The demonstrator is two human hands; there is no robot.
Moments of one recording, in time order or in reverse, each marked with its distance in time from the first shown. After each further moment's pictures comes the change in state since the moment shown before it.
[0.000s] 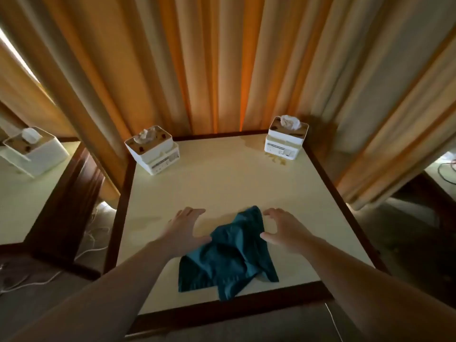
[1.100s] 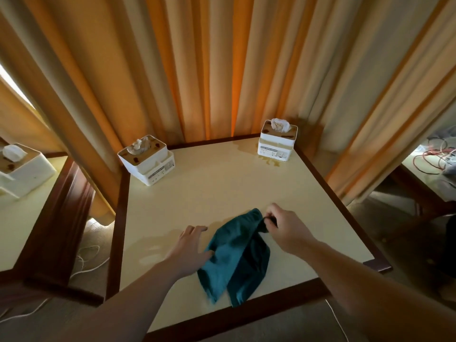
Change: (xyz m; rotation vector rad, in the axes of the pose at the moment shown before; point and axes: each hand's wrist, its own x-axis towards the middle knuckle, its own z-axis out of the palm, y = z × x) left_hand -0.006 -0.019 0.025 -0.192 -0.057 -0.019; right_hand -0.024 -0.052 0.000 0.065 0.293 -0.018
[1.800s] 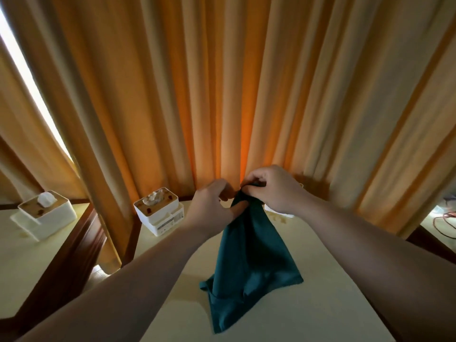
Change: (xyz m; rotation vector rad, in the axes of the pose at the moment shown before) left_hand 0.010 0.186 -0.173 -0.160 0.717 0.457; right_hand 0.082 -0.143 -0.173 0.180 0.112 -0.416
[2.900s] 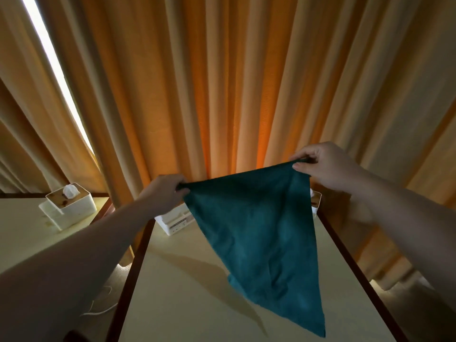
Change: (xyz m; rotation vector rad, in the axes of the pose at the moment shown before) left_hand 0.039 -0.094 -0.098 0.439 -0.253 -0.243; right_hand 0.034 0.038 -0.085 -0.159 0.072 -0.040
